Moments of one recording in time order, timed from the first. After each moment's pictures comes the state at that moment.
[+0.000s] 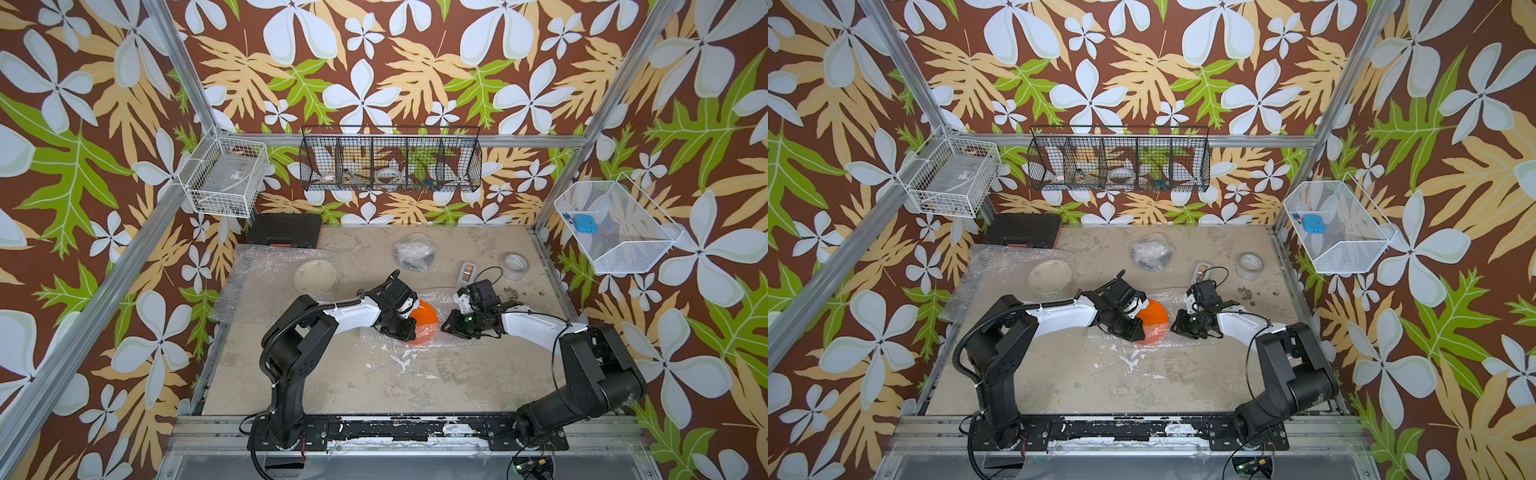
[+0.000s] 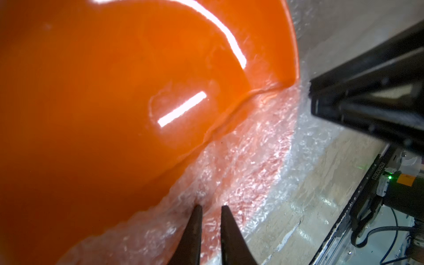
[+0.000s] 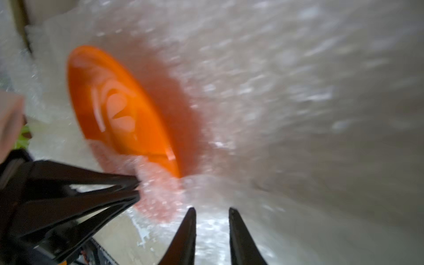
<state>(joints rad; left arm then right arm) -0.74 1.90 1.15 -0.41 0.38 -0.36 0.27 1.54 0.73 -0.35 -0.42 0.50</state>
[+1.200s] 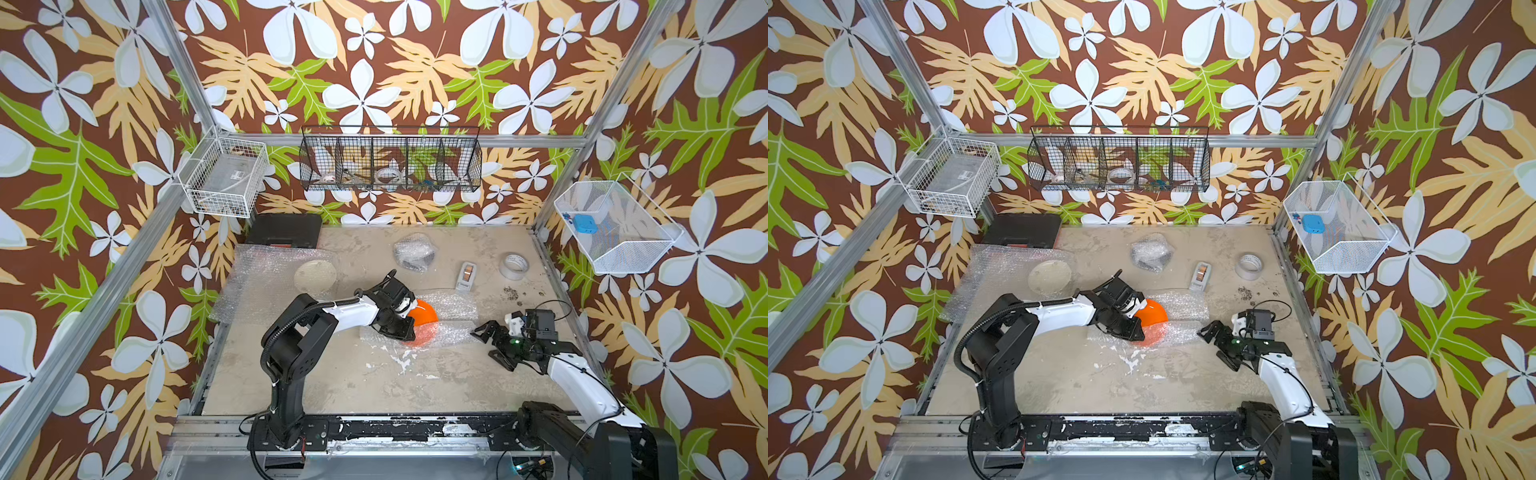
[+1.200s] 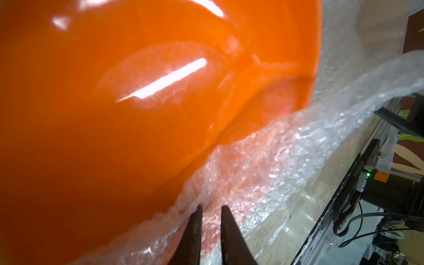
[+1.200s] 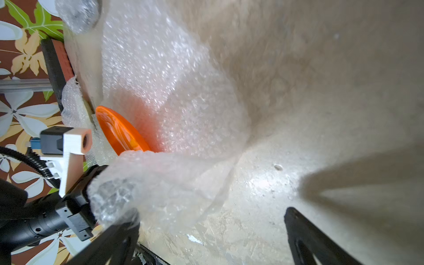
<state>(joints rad) -0.72 1.92 1.15 -0.41 0.45 -0.39 -0.10 1.04 0.41 -0.48 -0.60 0.65</state>
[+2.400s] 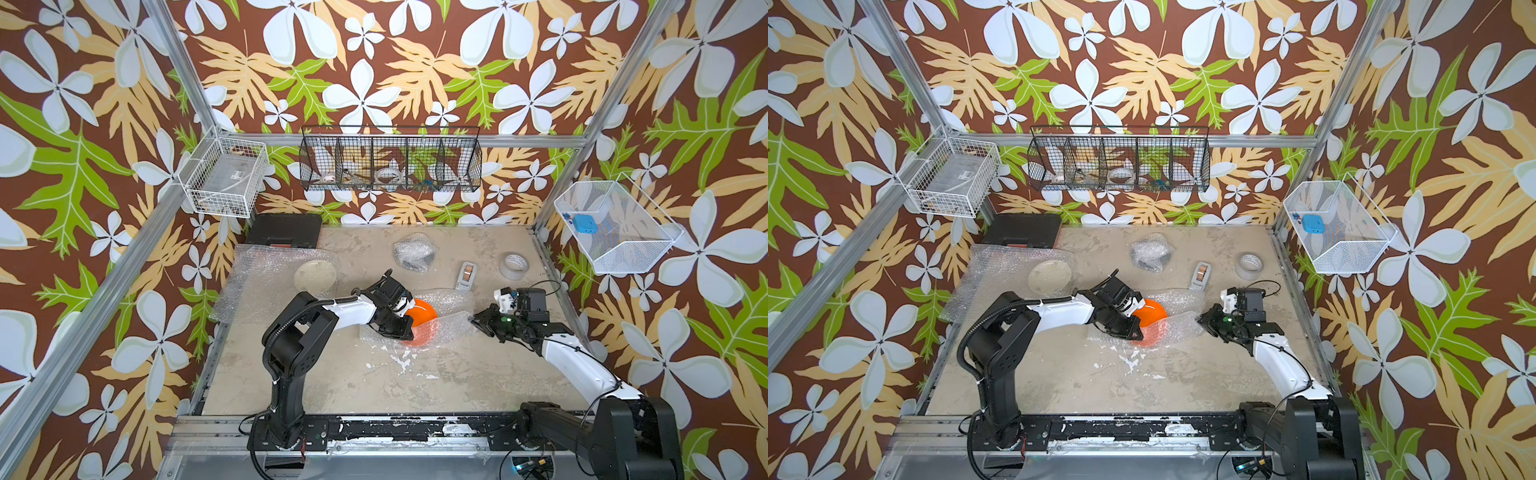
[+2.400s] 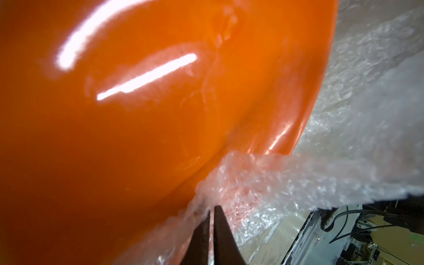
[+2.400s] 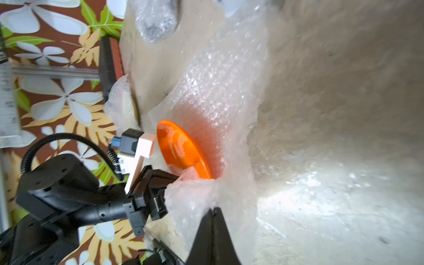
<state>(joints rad) -0.69 1.93 1.13 -0.37 0.52 -0.41 0.00 1.16 0.60 -0.36 -0.59 0.69</state>
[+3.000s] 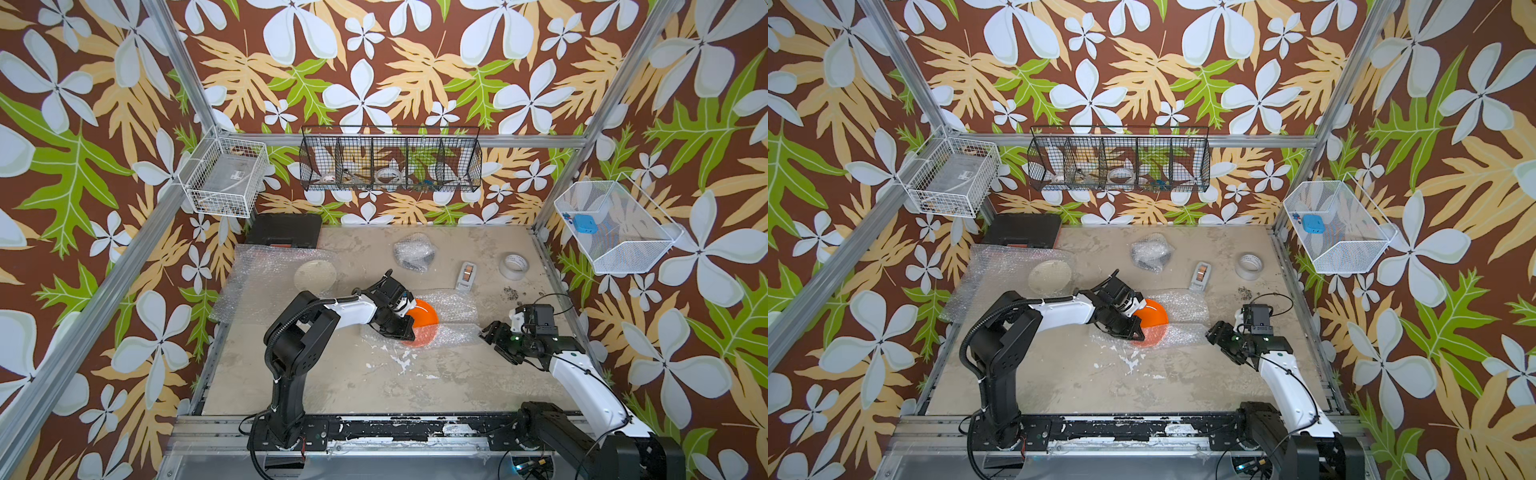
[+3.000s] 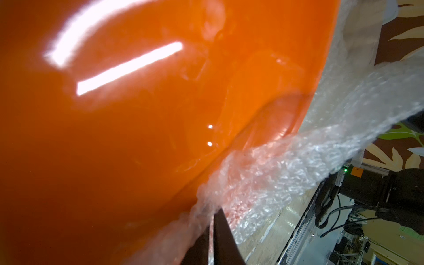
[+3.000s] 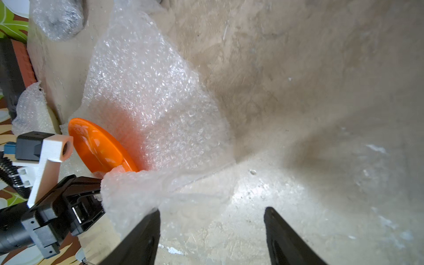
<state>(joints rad) -0.69 1.95 1.14 -0.37 0.55 -0.41 -0.04 0.96 0.51 -0.60 -0.40 0.60</state>
